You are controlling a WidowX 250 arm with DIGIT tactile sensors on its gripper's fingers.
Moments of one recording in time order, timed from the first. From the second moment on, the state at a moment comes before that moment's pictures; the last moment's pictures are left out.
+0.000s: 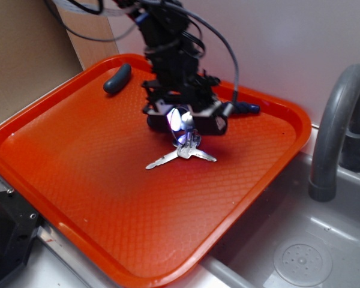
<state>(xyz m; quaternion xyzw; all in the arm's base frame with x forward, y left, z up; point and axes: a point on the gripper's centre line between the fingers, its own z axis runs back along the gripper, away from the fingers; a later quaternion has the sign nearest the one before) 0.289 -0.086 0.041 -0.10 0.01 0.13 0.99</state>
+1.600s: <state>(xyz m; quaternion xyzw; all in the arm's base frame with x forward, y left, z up) 0.180 0.030 0.278 -0.01 -0.09 -0.06 0.99</state>
